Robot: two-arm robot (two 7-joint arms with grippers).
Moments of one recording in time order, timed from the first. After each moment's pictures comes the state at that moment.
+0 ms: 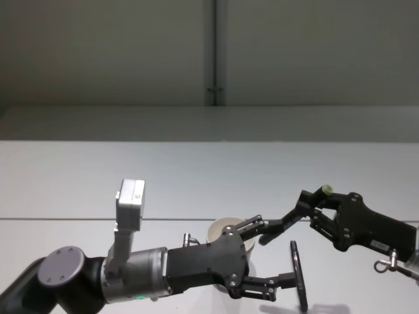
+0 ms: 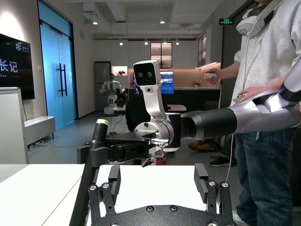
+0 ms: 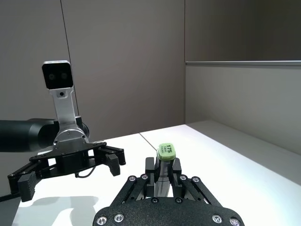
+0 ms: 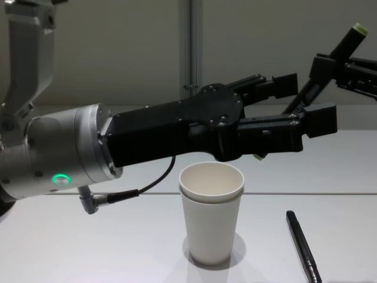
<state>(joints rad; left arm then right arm) -0.35 0.38 0.52 -1.33 -0.66 -0.17 -1.17 0.26 0.66 -0.46 -1.47 0.85 -0.14 0.87</state>
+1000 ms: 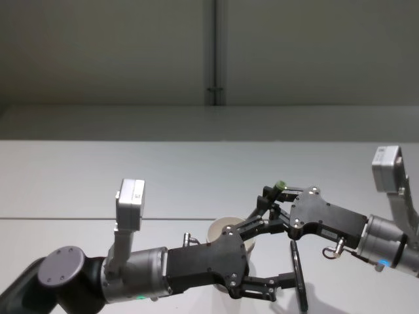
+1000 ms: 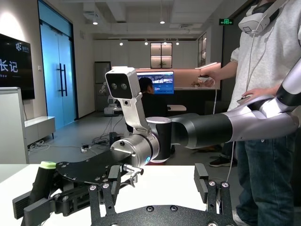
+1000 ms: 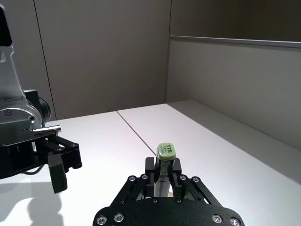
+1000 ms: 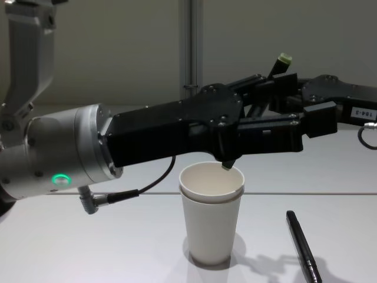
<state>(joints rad) -0.35 0.38 0.52 -1.33 -0.66 -0.17 -1.17 0.37 0.52 -0.53 -1.38 0.63 -0.10 0.72</state>
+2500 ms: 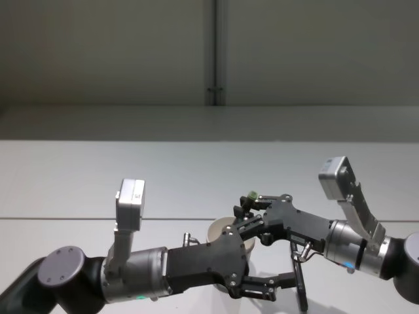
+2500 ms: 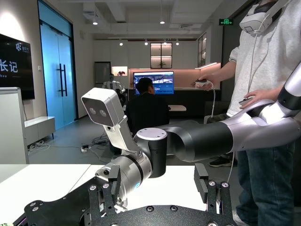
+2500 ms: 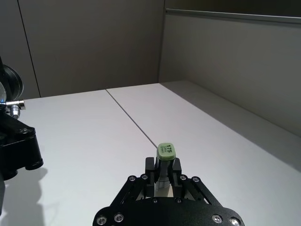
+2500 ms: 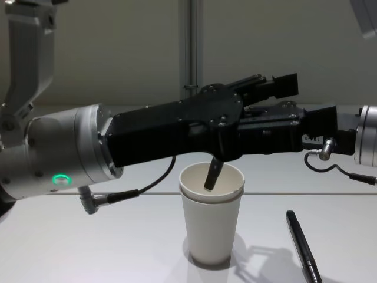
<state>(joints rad) -0.35 0.38 0.52 -1.33 -0.66 -0.17 -1.17 0.41 0.40 -0.57 -1.28 0.45 -0.07 0.65</state>
